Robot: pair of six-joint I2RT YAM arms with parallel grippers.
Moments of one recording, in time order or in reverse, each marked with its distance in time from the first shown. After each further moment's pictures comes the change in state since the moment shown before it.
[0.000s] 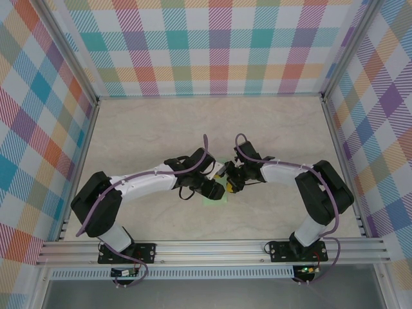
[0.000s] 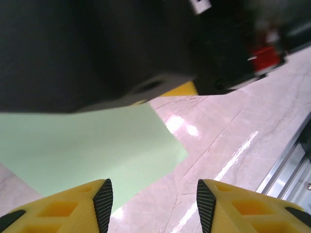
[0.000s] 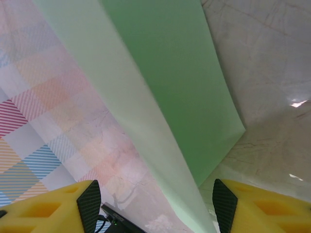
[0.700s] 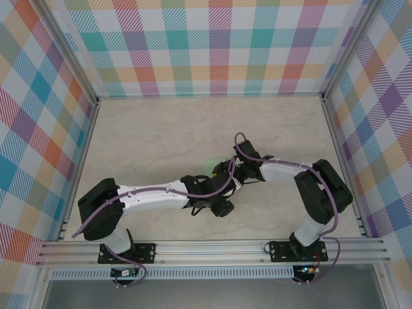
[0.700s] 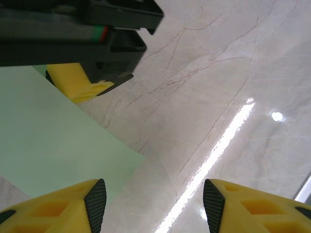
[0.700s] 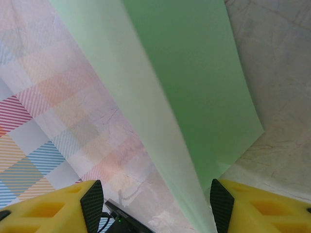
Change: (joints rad) left arm -0.298 0.023 0.032 -0.039 -0.418 0.116; right arm 0.000 0.011 0.018 0.001 -0.021 0.000
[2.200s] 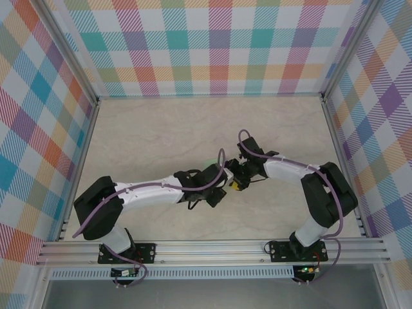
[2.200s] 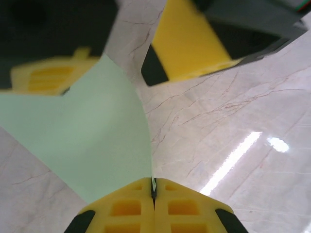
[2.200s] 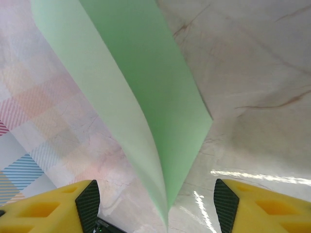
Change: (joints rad) left arm 0.149 -0.028 -0.067 0.103 0.056 -0.037; right arm -0.048 -0.057 0.044 -0.204 0.084 -0.112
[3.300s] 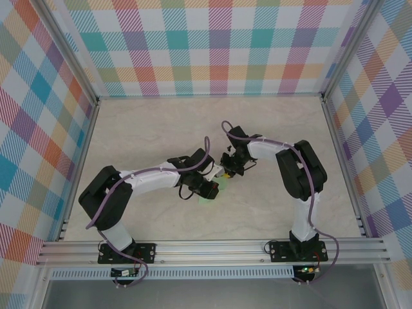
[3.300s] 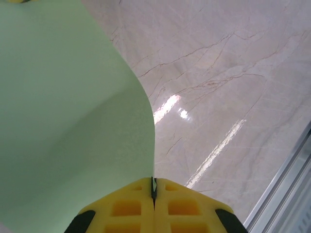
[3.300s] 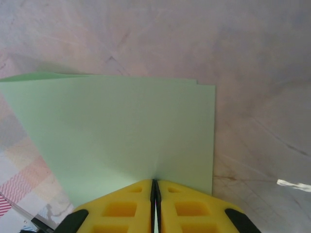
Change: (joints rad) left arm 0.214 0.089 0.020 -0.055 0.460 -0.037; right arm -0.015 0.370 0.361 -0.217 -0.011 -0.338
